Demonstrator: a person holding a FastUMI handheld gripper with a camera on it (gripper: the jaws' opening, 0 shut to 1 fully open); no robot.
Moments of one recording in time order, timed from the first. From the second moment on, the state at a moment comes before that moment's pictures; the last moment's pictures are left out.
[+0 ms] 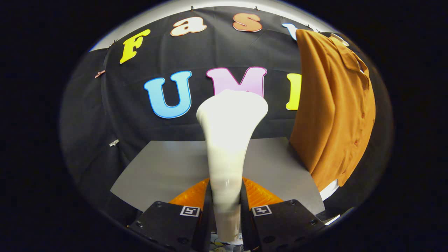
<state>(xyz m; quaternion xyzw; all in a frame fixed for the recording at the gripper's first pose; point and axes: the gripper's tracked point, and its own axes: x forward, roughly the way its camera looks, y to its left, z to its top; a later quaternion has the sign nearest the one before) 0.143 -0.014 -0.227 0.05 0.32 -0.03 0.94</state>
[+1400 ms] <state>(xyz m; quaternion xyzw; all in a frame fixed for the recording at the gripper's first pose) 0.056 -0.210 -0.130 0.08 0.20 -0.18 0.96</state>
